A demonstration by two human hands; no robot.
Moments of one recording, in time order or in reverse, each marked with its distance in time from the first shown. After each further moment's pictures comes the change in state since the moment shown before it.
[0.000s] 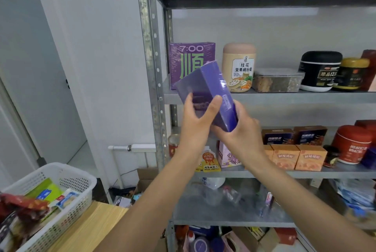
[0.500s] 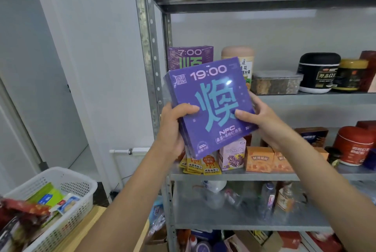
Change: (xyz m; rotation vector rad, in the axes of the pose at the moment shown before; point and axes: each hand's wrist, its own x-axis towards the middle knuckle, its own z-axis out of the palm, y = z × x) left_hand 0.020 0.009 -0.035 -0.374 -0.164 -0.046; right_hand 0.044 0.031 -0.047 0.615 -0.331 0.384
